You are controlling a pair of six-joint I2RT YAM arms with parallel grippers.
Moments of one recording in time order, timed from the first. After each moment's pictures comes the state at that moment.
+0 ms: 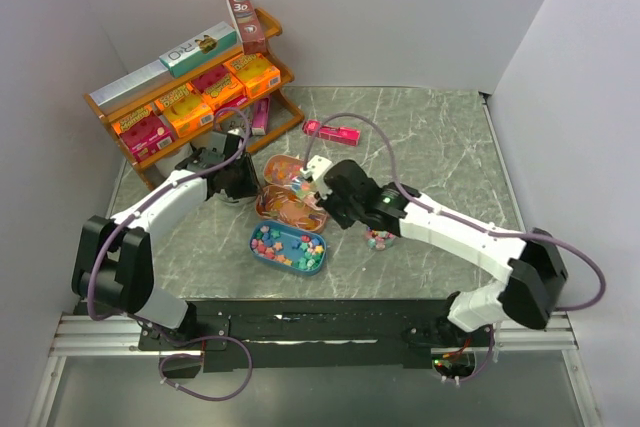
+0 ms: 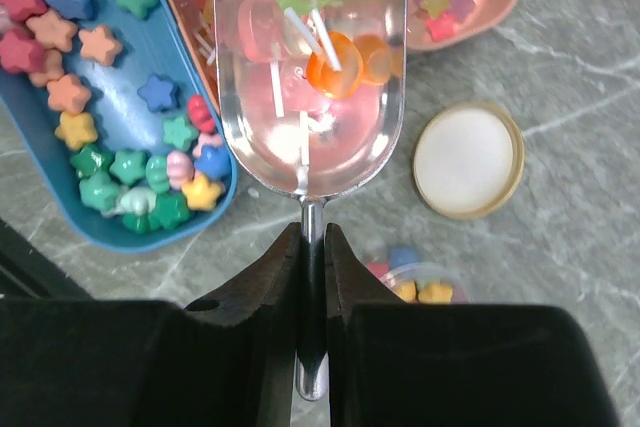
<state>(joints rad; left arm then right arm) -0.33 1.49 1.01 -0.45 0.10 -0.56 0.90 1.42 1.12 -0.56 0.15 -0.07</state>
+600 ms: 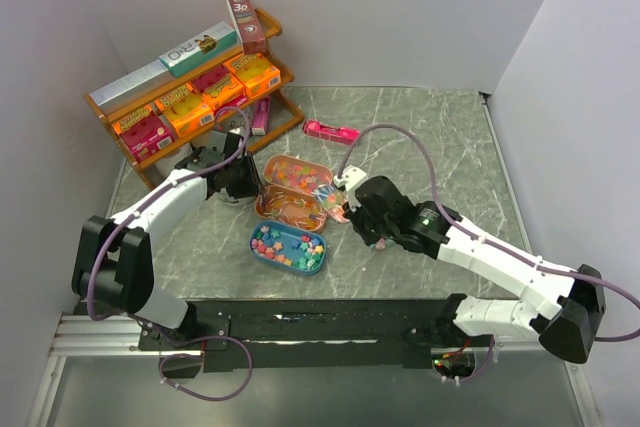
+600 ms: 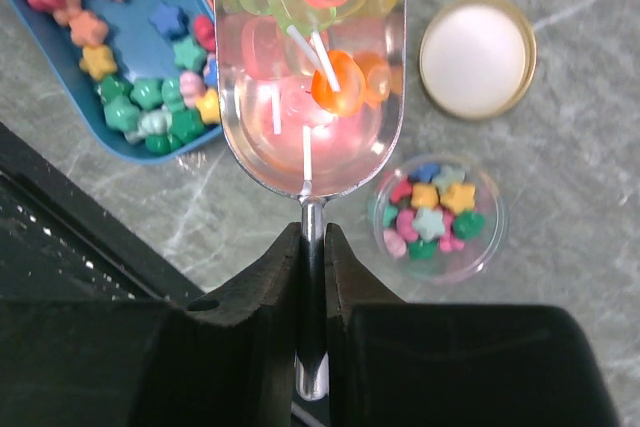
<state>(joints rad) -0.33 1.49 1.03 -0.45 0.14 -0.56 0.90 1.12 0.95 -0.65 0.16 0.07</state>
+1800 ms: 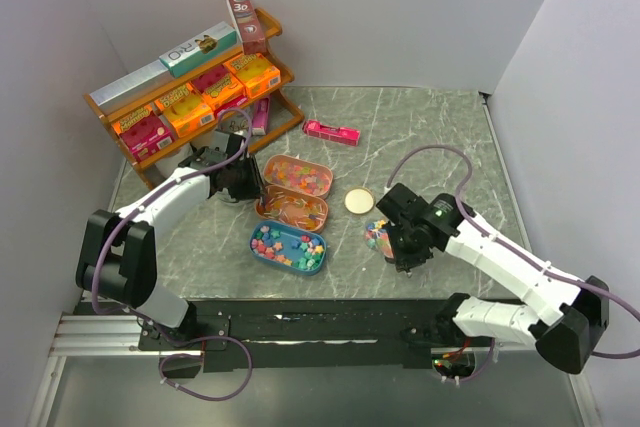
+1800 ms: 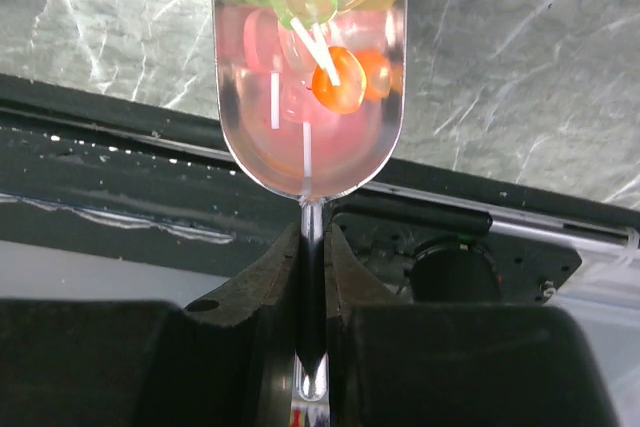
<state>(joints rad) -0.33 1.52 1.03 -0.45 0.17 -0.56 0.76 1.08 0.96 -1.23 0.09 0.55</state>
